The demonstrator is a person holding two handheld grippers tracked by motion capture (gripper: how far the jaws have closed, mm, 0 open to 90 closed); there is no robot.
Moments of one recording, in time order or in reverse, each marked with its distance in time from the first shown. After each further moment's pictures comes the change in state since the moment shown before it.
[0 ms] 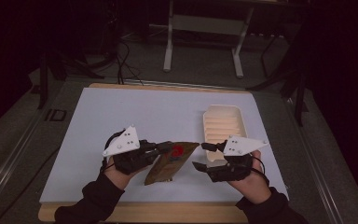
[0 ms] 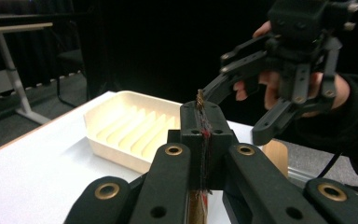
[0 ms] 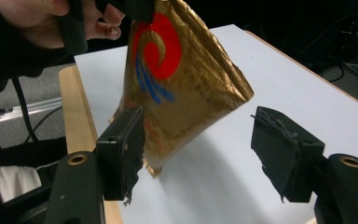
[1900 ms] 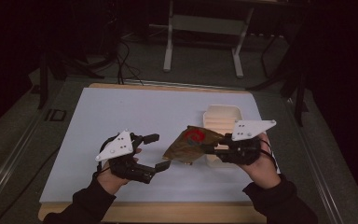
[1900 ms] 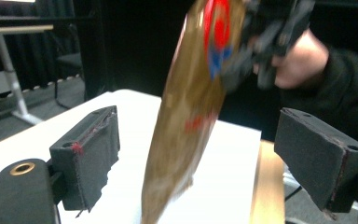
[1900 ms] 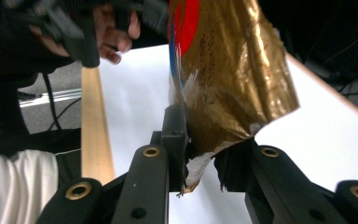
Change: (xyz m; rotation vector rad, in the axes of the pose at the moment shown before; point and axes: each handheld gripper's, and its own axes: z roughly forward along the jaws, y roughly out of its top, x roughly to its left) left arm 0.006 -0.023 -0.009 -0.003 0.012 -0.023; right arm -0.034 0.026 -0.018 0.016 0.117 -0.062
